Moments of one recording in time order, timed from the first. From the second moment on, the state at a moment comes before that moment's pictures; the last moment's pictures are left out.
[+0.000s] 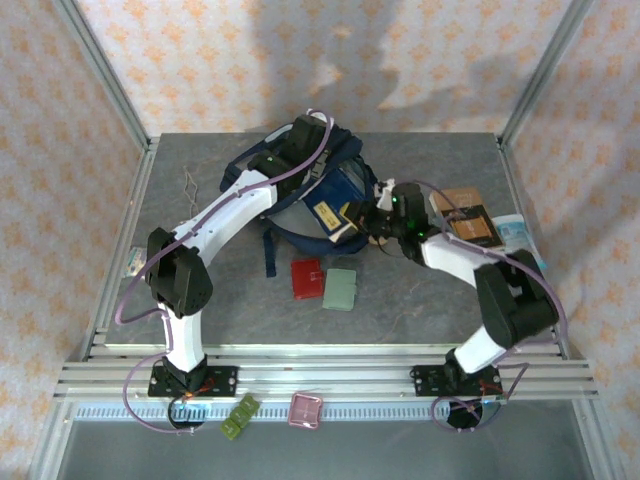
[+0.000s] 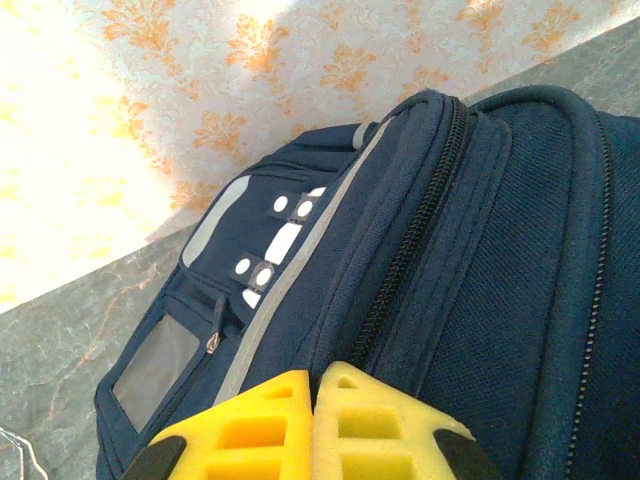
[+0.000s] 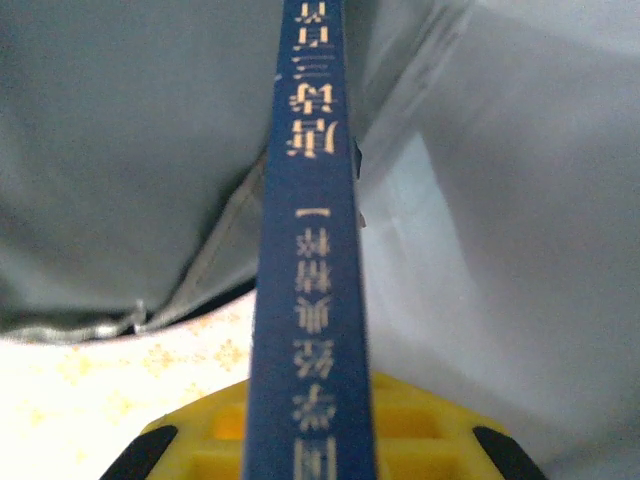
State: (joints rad) left arm -0.55 1.90 1.84 -0.56 -0.45 0.04; right arm 0.40 1.62 0.86 0.35 -0.59 1.08
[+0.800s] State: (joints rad) left arm -0.55 1.90 1.84 -0.56 -0.44 0.03; right arm 0.48 2.56 1.98 0.15 -0.59 1.34
